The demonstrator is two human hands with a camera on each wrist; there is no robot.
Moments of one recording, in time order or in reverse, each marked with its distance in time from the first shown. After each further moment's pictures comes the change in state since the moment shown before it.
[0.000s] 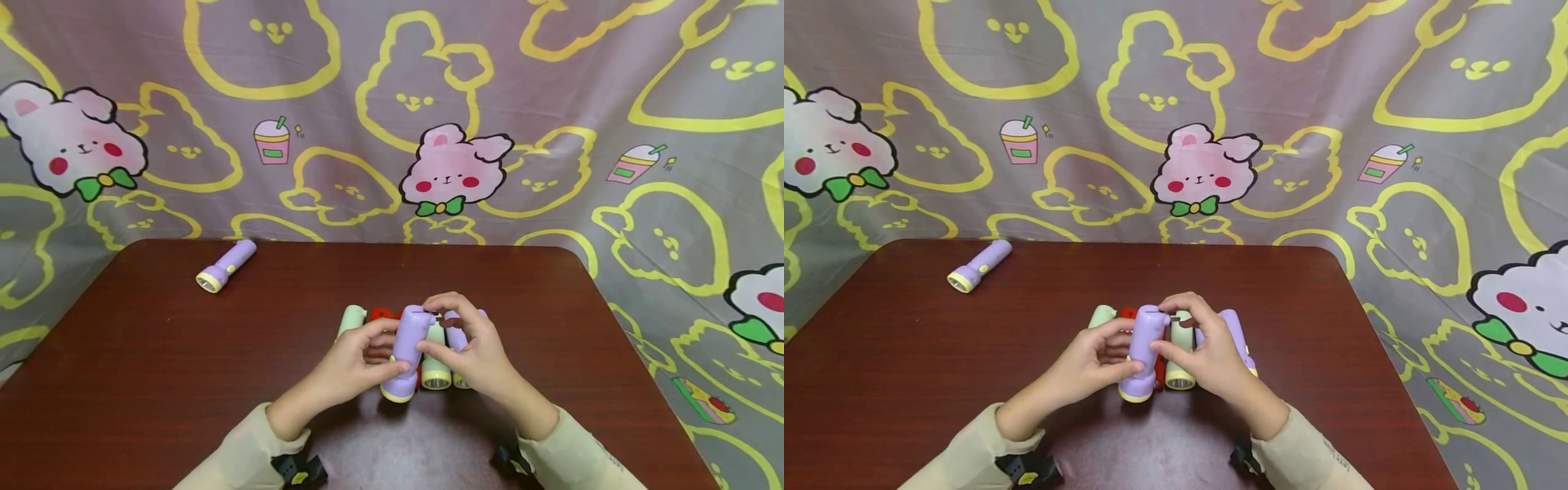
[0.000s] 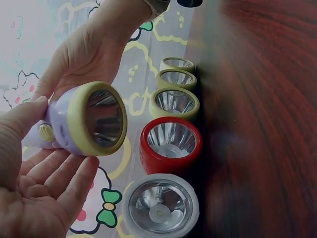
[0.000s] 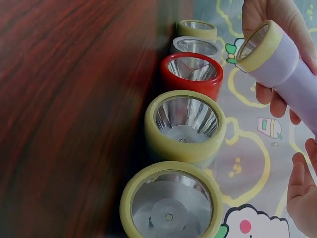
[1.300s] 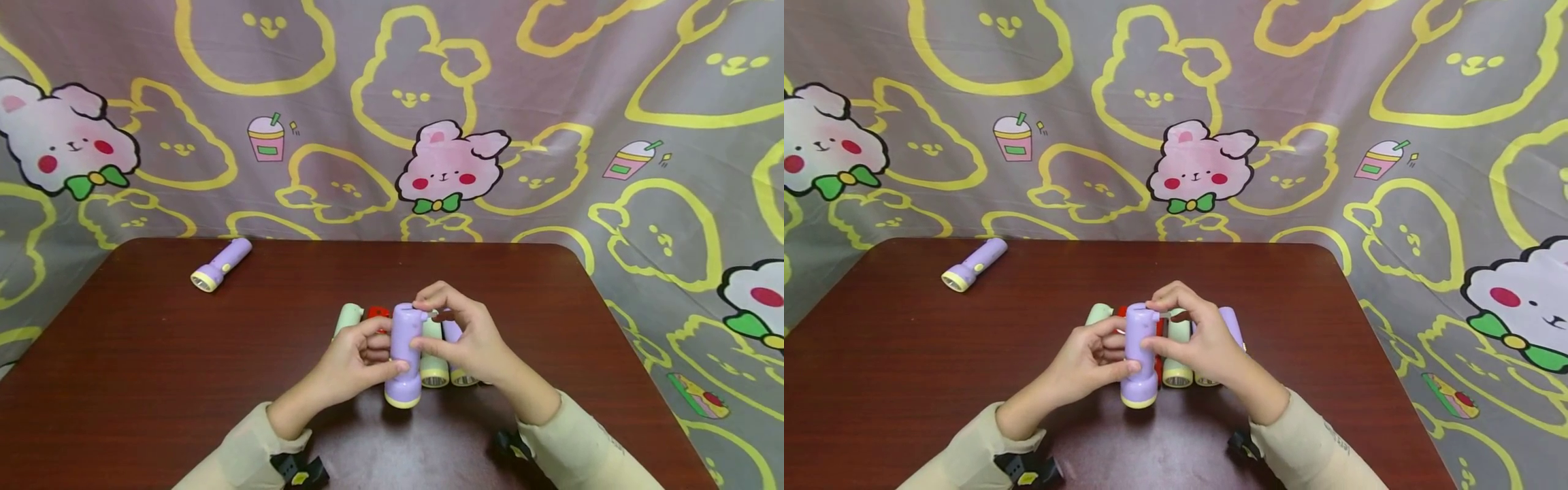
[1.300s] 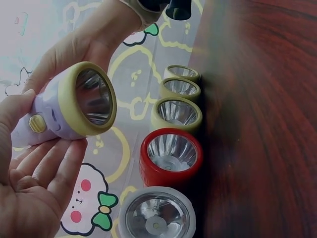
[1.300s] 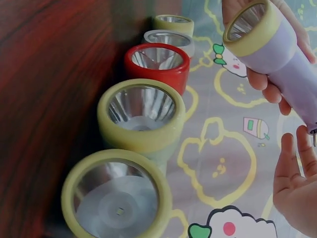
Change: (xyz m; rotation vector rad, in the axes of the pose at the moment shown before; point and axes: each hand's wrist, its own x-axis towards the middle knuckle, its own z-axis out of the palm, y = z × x) left_hand 0.001 0.000 0.004 -0.134 0.015 0.013; right_hand 0.015 -0.010 -0.006 0.105 -0.122 0.002
